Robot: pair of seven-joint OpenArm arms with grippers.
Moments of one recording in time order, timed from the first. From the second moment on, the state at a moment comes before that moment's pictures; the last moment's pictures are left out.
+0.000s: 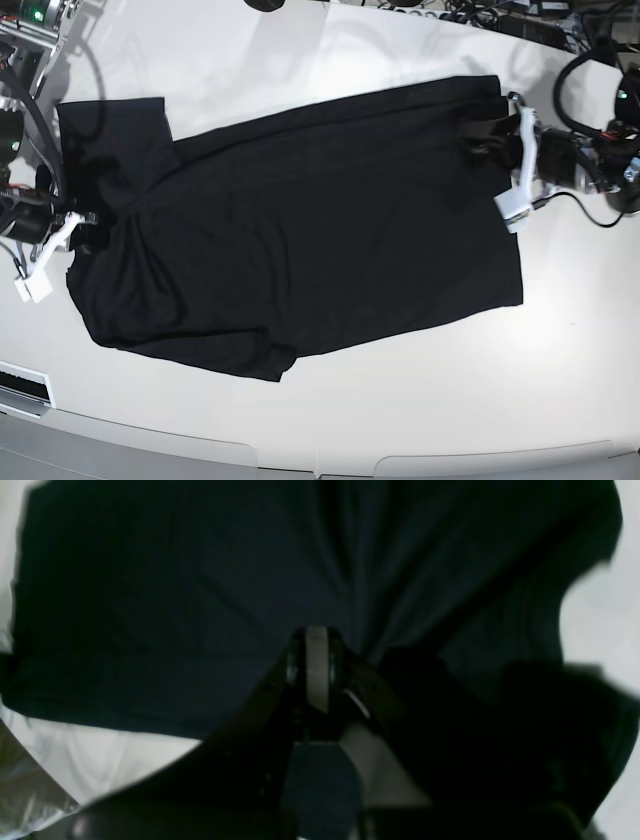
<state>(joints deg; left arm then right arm) 3.4 -42.1 11.2 91.7 -67.9 -43.9 69.7 4.7 19.9 26.5 78.5 45.5 40.4 -72.9</state>
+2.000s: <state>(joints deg) 6.7 -39.0 14.0 74.6 -40.8 -45.2 47.9 -0.7 23.6 10.3 70.7 28.5 40.6 -60.4</state>
